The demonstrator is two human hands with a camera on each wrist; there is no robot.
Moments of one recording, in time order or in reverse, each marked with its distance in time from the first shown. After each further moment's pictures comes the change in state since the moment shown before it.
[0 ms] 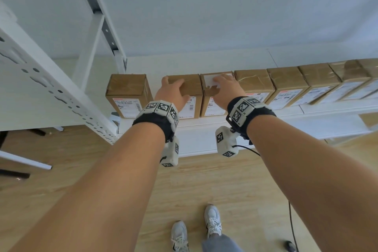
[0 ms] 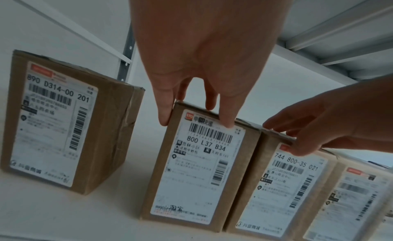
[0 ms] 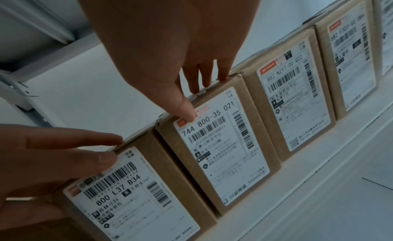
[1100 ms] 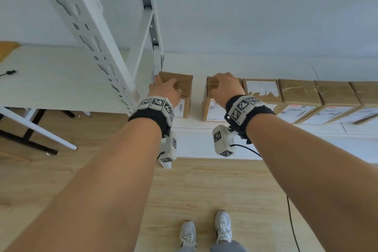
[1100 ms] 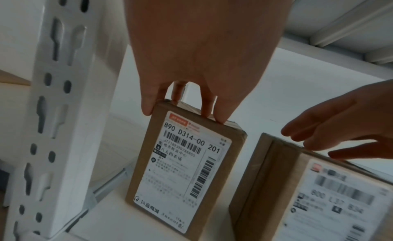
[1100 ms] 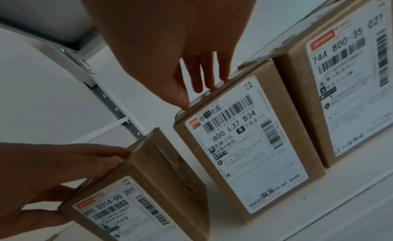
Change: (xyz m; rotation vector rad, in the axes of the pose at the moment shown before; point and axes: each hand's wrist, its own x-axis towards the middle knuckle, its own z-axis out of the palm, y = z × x) left_hand -0.008 -0.103 -0.055 0.074 0.056 -0.264; right_hand 0.010 -0.111 0.041 -0.007 -0.056 -0.093
